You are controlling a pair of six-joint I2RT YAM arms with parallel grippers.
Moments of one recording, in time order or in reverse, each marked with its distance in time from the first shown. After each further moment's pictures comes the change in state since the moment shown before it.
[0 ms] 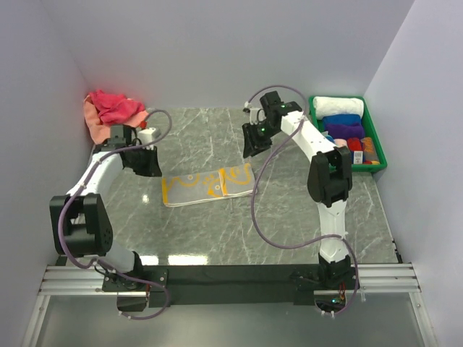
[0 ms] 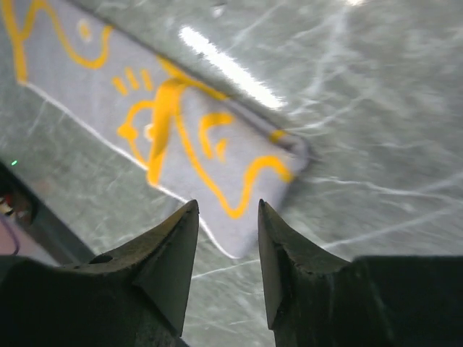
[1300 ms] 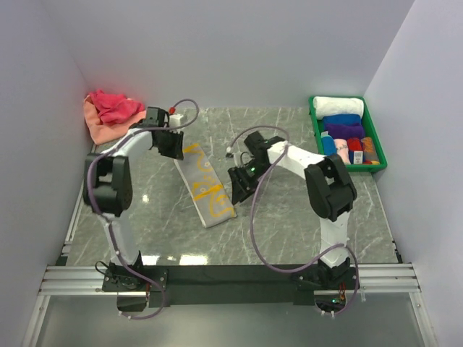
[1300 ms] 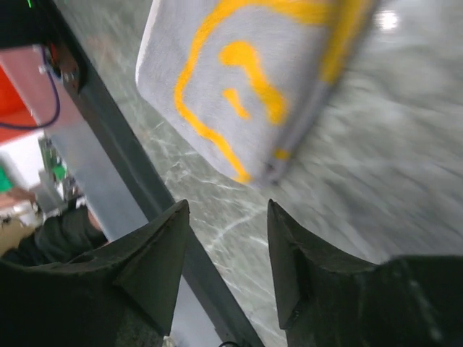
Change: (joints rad) left arm -0.200 0.523 0.422 0.093 -0.116 -0.070; right arm 0.195 -0.155 -0.541 0.140 -0.260 -0.050
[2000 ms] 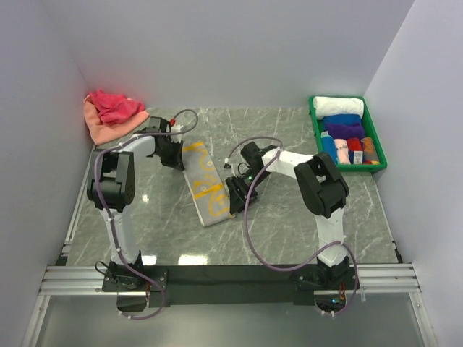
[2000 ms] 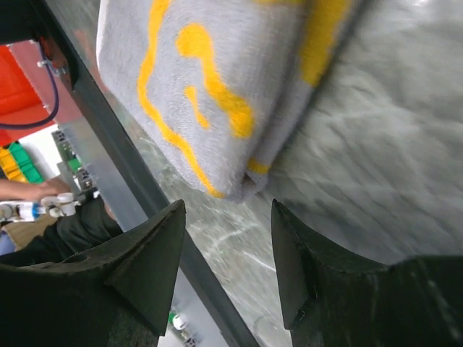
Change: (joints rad) left arm 0.010 -0.038 -0.166 0.053 0.006 -0.088; right arm -0.014 0.048 -0.066 0.064 -0.035 0.020
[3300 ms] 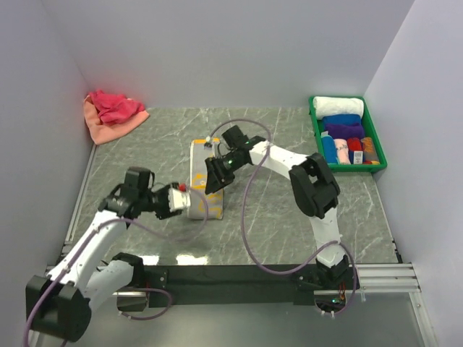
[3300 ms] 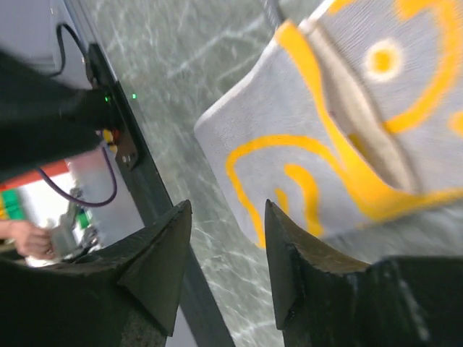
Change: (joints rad) left arm -0.093 -1.033 -0.687 -0.085 0.301 0.953; right arm 0.082 0.030 0.248 0.203 -0.013 0.232
